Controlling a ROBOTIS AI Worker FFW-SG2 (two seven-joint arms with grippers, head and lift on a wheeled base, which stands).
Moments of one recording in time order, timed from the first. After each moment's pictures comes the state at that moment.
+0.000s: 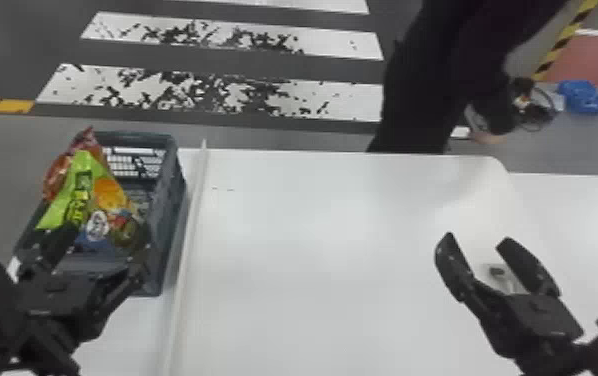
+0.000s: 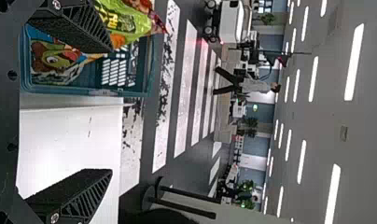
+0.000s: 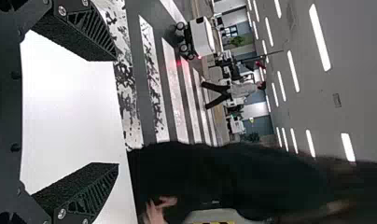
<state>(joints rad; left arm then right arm) 0.73 0.16 0.04 -2.27 0.26 0.18 0.02 0.82 0.00 -0.19 -2.30 -0.30 0.12 0.20</state>
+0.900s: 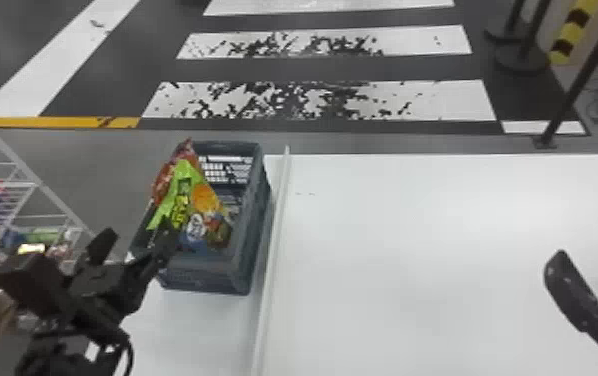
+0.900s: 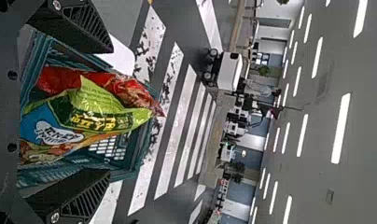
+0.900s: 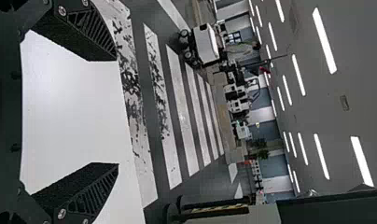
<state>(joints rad) 0.62 0.12 0.27 -2.08 0.43 0.13 -0.05 0.84 0.00 -0.21 -2.30 -0.33 0.14 0.25</state>
